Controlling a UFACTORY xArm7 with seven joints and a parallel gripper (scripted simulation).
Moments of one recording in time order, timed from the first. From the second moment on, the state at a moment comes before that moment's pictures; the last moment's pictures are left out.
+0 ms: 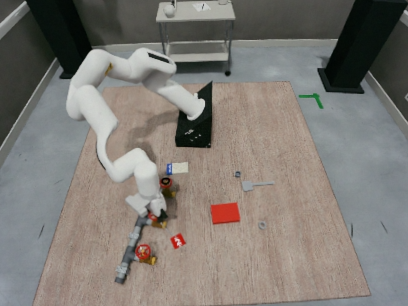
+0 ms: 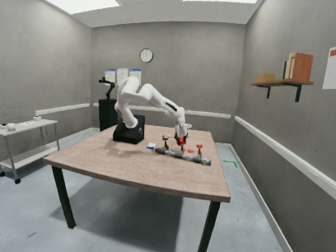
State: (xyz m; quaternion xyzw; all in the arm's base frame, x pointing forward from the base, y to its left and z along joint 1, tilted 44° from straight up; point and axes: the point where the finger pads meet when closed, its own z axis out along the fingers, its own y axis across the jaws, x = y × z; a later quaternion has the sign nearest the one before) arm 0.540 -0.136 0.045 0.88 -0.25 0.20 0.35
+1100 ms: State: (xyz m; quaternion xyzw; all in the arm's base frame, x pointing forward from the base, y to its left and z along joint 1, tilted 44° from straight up) arm 0.540 -0.136 0.045 0.84 0.35 -0.04 0.41
